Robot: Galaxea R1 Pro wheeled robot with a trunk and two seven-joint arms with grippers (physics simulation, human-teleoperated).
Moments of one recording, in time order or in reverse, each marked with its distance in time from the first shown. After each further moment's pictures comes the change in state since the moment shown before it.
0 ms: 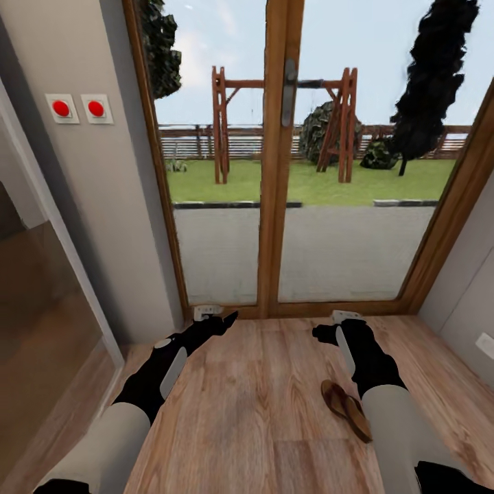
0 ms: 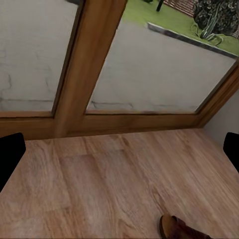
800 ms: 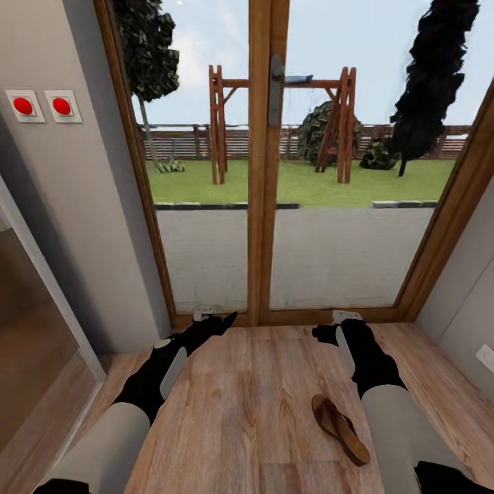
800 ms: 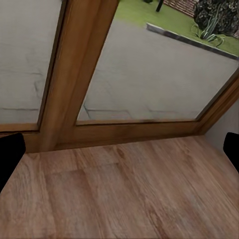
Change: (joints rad) left arm 0.000 0.000 0.001 0.000 0.000 0.000 0.000; right arm 0.000 0.000 0.000 0.000 0.000 0.000 0.000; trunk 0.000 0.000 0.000
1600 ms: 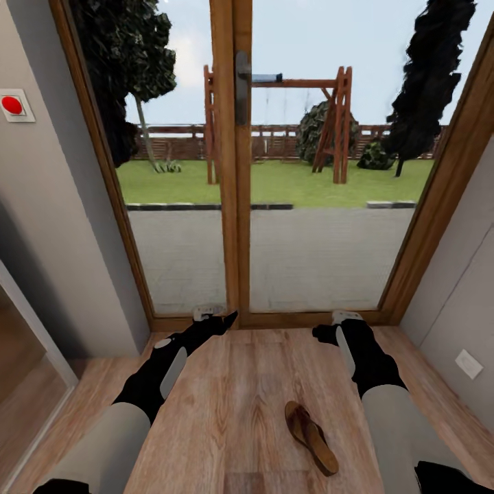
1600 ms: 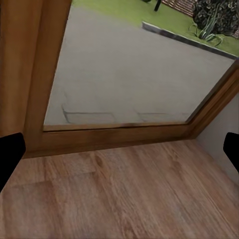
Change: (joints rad) left arm 0.000 0.000 -0.001 -0.001 0.000 0.000 0.000; right arm 0.000 0.000 0.000 0.000 0.000 0.000 0.000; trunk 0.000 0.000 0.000
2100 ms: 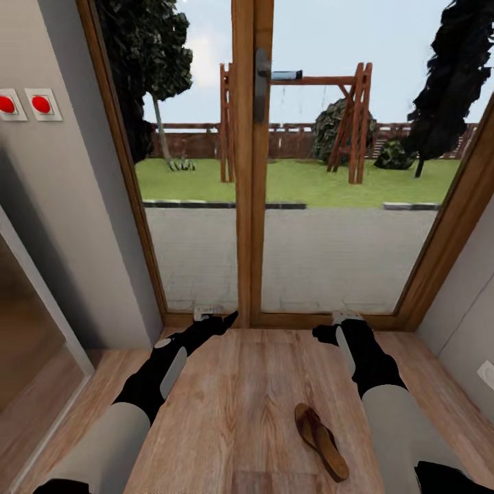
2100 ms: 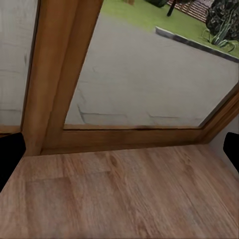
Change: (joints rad) left arm 0.000 0.000 0.000 0.000 0.000 0.000 0.000; right arm 0.000 -0.001 -0.001 0.000 0.000 0.000 0.000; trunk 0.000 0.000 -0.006
